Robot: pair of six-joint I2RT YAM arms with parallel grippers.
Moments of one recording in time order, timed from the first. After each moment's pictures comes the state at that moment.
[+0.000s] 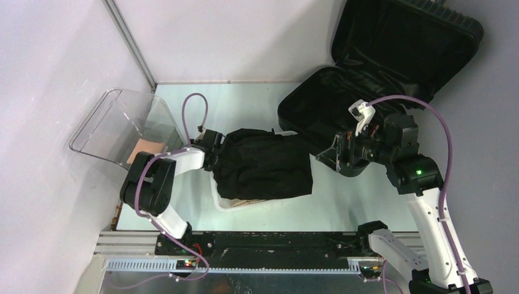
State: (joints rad) left arm -0.30 1.64 0.77 -0.27 -0.99 0.16; right arm 0.23 0.87 1.17 -0.79 -0.63 0.08
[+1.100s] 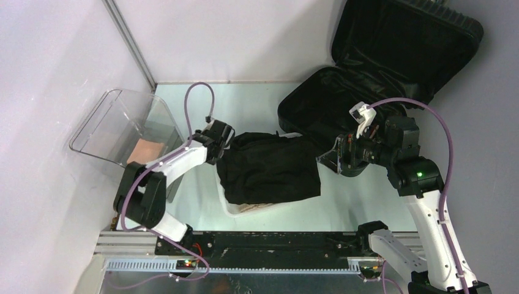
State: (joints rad) left arm -0.43 1.55 0.94 -0.59 -0.90 0.02; right arm 0.21 0.85 1.15 -0.80 -0.65 0.06
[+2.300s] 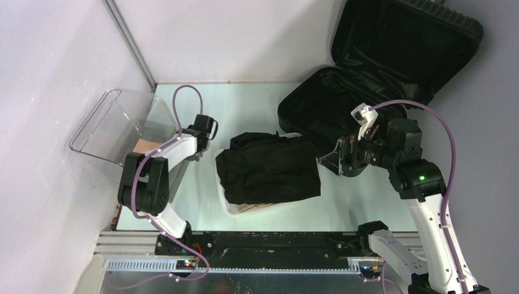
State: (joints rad) left arm -0.21 1.62 0.98 -0.54 -0.63 0.22; right arm 0.21 0.83 1.15 -0.81 -0.66 0.06
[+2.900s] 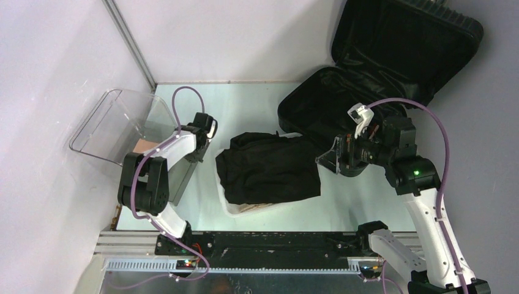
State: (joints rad) left arm -0.21 1.63 1.02 -0.65 -0.42 0.20; right arm 0.21 0.86 1.13 -0.80 -0.67 0.08
